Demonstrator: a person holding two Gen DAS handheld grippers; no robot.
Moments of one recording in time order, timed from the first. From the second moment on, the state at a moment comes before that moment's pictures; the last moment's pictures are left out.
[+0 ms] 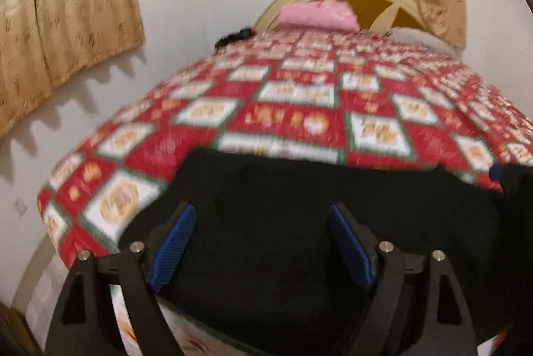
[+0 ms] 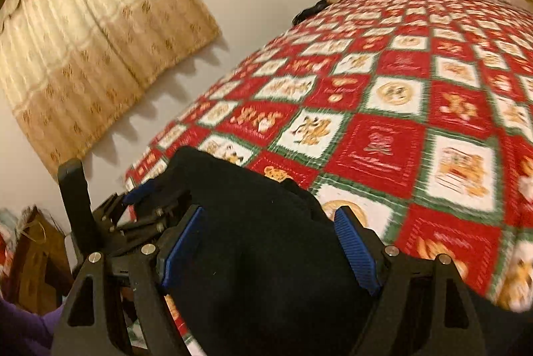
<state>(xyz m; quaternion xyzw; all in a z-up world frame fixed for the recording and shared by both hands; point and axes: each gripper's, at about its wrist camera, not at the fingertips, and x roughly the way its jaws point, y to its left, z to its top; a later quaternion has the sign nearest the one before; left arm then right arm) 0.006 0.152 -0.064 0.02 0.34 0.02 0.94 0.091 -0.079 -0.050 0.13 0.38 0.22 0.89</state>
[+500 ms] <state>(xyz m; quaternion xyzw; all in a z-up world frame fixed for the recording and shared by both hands) 0.006 0.154 -0.080 0.00 0.34 0.03 0.94 0.141 -0.054 -0.087 0.17 0.45 0.28 0.83</state>
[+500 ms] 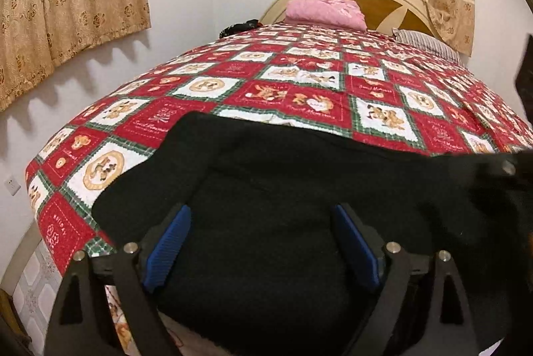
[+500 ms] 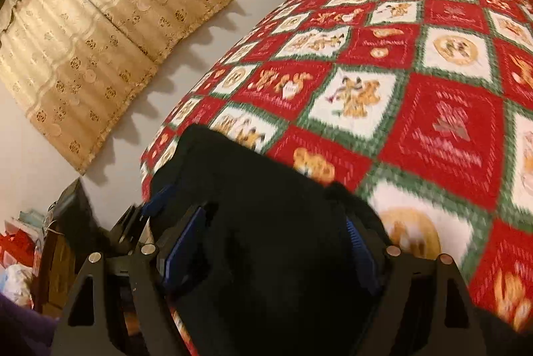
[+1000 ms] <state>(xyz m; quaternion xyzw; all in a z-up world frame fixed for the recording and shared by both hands) 0.006 0.152 -0.081 0.00 0.34 0.03 0.94 0.054 -0.251 0.018 0.15 0.32 -0.14 0.92</state>
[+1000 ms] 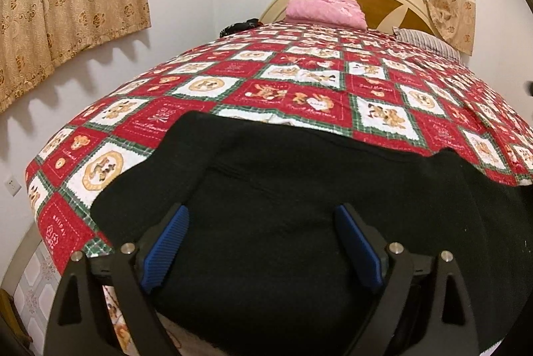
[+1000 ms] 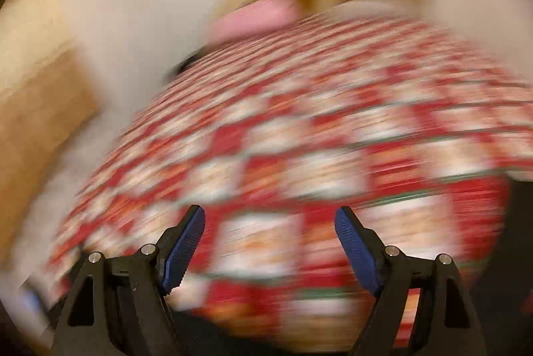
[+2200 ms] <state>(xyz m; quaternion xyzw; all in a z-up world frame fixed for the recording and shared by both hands) 0.008 0.148 -0.080 0.01 0.35 0.04 0.94 -0.292 -0.429 -0.021 0.38 0.19 -0.25 0.87</state>
